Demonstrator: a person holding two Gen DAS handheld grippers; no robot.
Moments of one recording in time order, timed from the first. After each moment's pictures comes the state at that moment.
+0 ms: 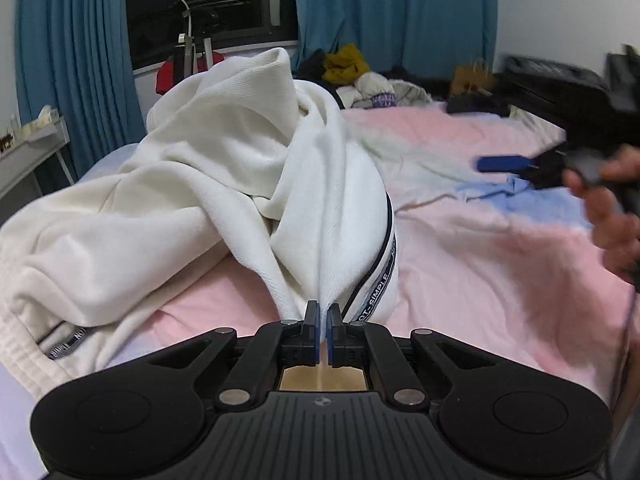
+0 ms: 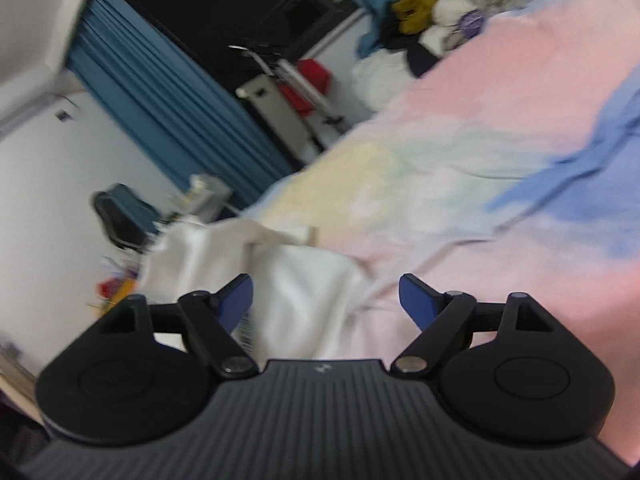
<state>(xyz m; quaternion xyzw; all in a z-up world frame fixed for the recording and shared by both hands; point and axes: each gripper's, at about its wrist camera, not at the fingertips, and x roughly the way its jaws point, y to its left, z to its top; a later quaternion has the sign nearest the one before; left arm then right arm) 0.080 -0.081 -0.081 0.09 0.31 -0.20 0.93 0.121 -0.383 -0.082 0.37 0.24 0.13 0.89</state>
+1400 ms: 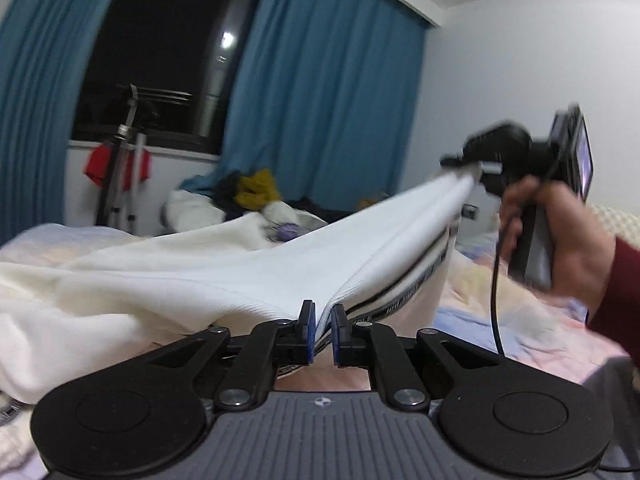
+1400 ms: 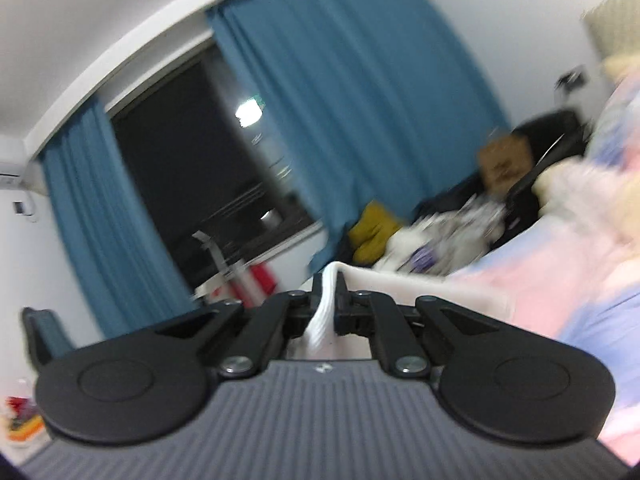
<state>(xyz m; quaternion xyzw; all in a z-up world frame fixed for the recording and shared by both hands) 0.031 -0.045 -0.046 -0.03 0.15 -0.37 0.92 0.040 -0.388 0.033 0.27 -0.02 -0.12 0.96</state>
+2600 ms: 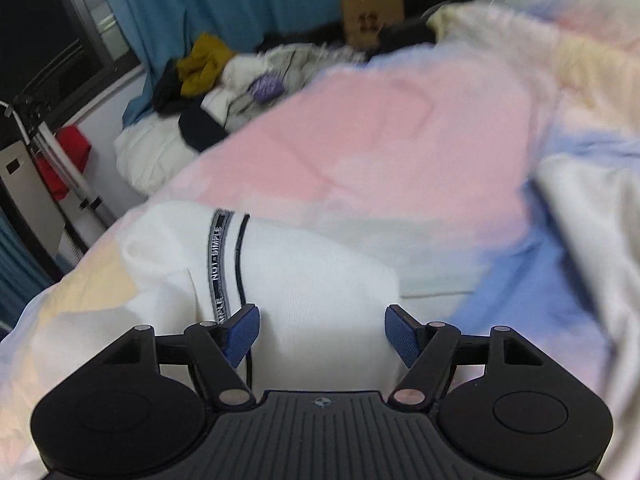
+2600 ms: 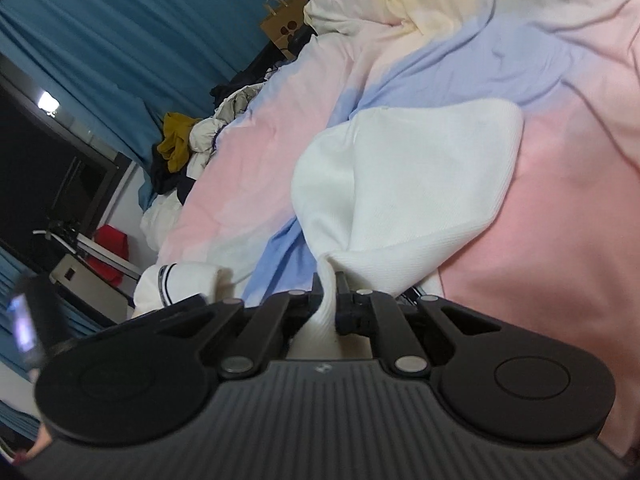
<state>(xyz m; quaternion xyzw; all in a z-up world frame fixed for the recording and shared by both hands) 0.307 -0.392 -0.128 0.32 0.30 -0.28 0.85 0.039 -0.455 -0.143 0.49 0.16 -0.26 0.82</state>
